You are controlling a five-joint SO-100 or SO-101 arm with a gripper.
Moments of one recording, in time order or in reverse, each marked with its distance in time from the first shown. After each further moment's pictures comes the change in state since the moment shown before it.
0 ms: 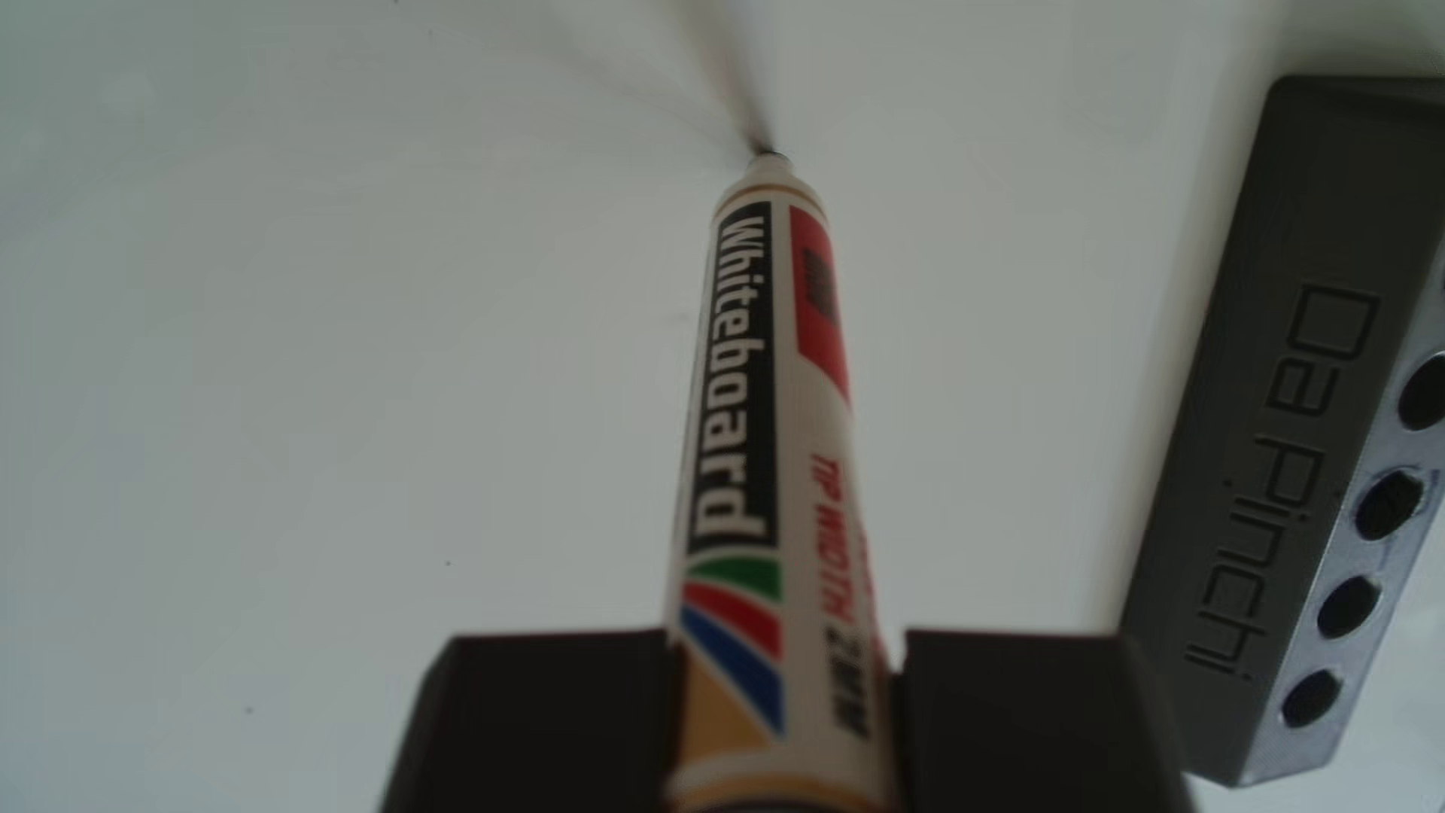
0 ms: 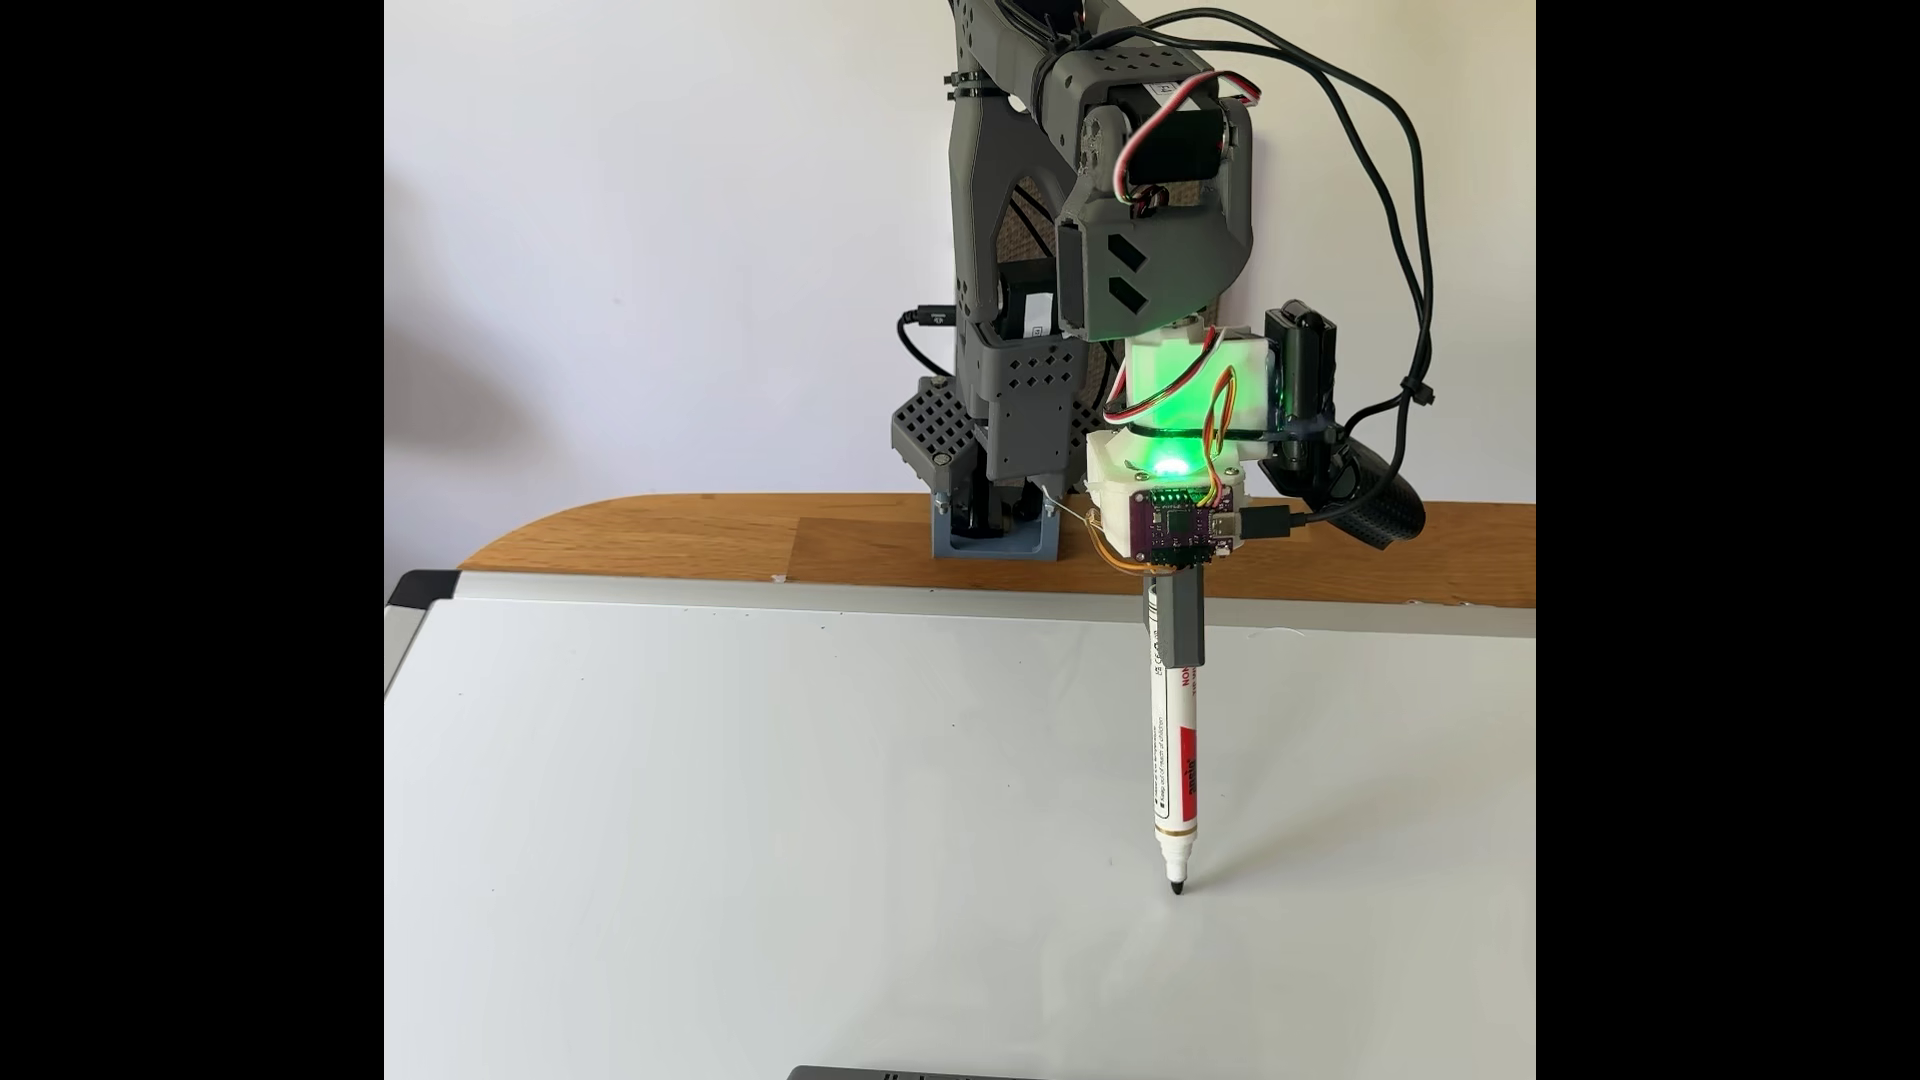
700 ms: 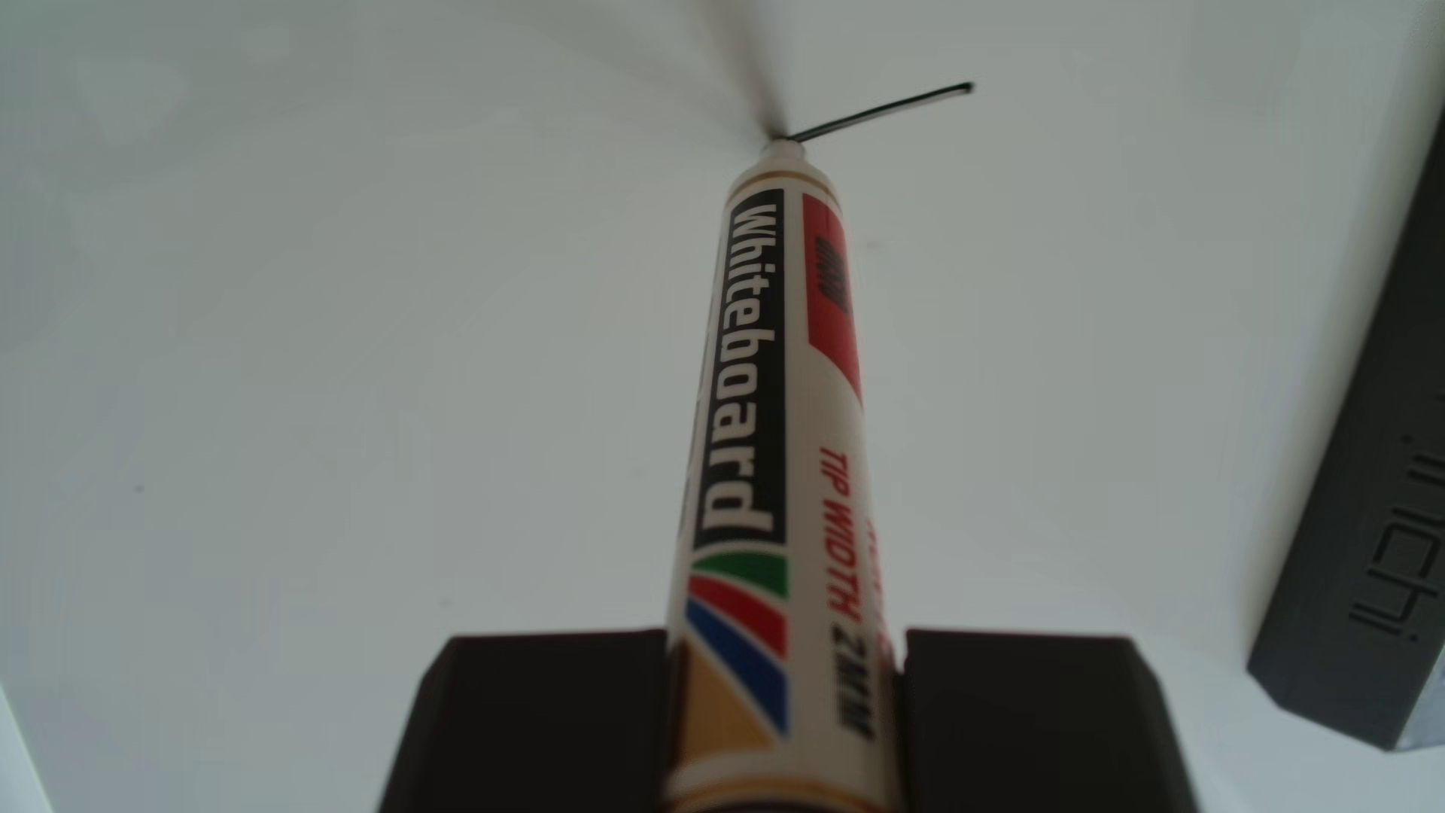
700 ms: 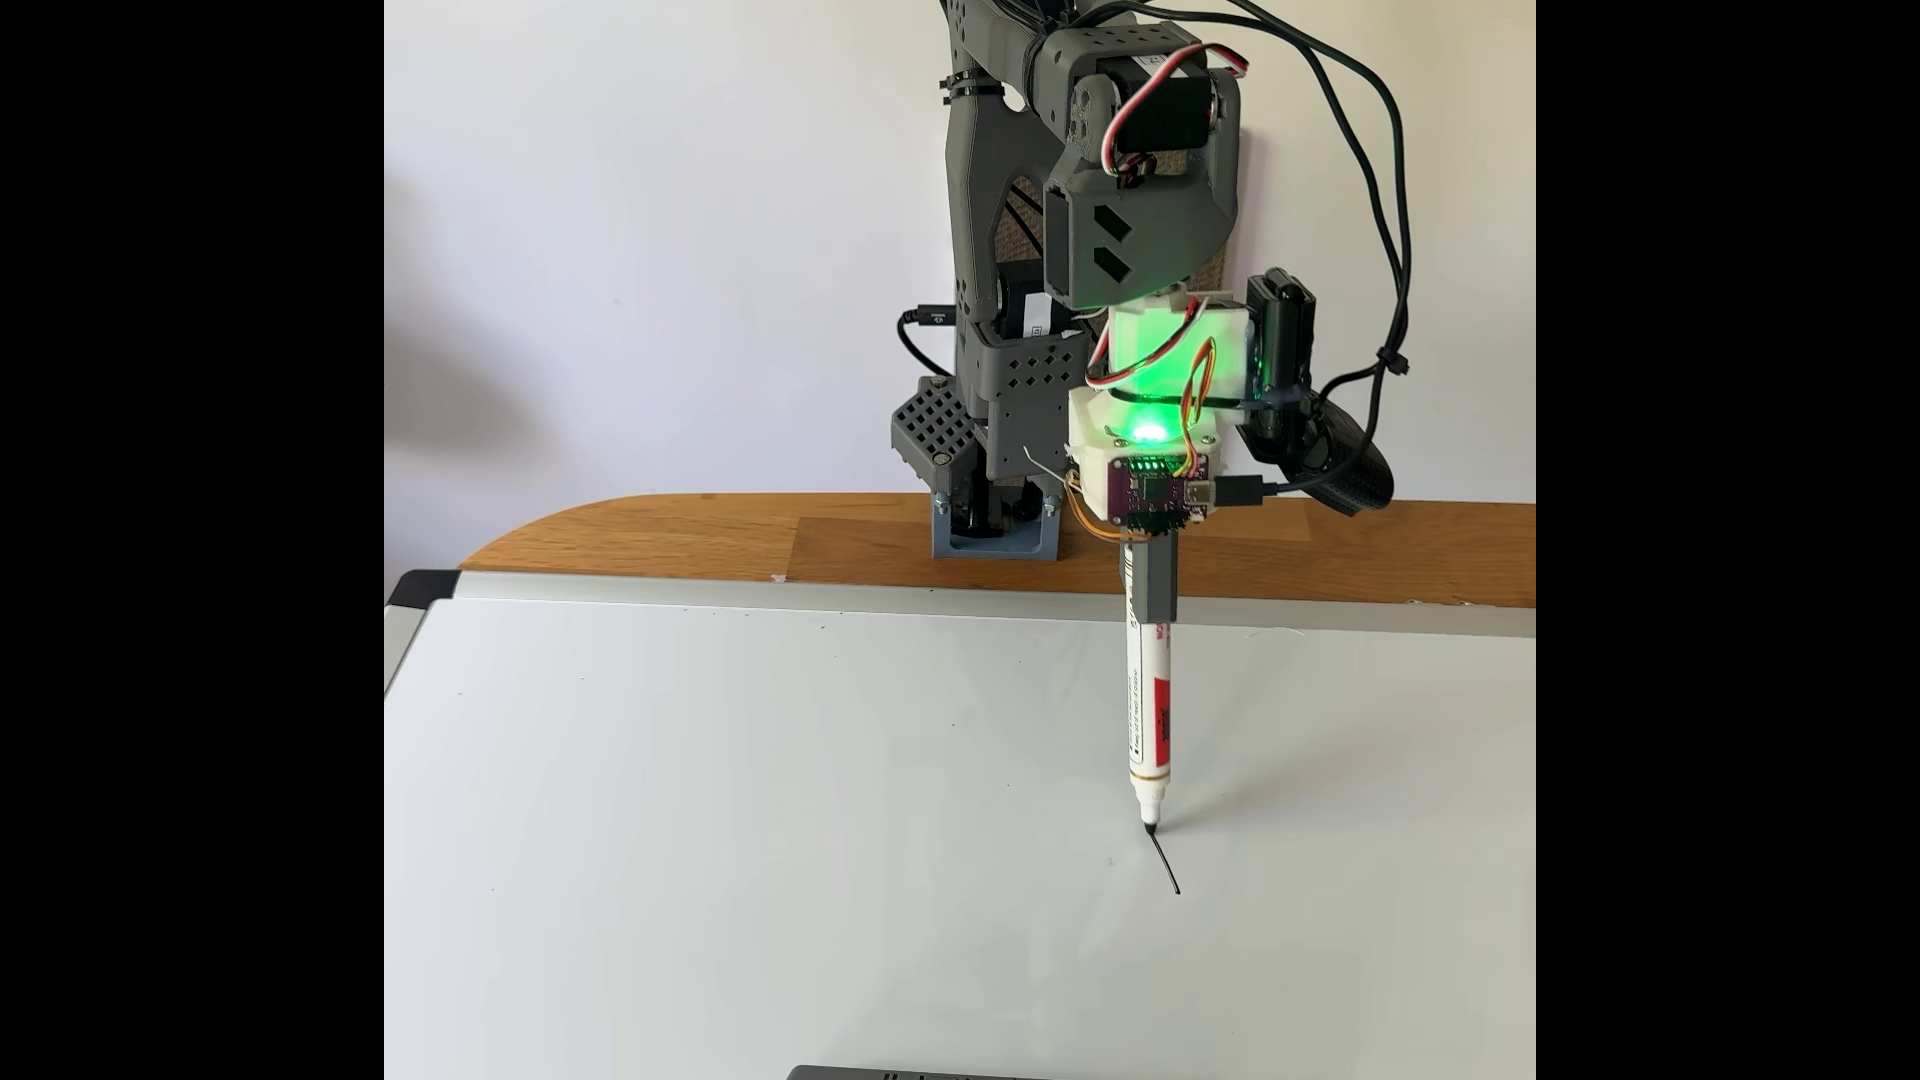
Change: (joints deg) arm 0.1 6.1 1.9 10.4 -0.1
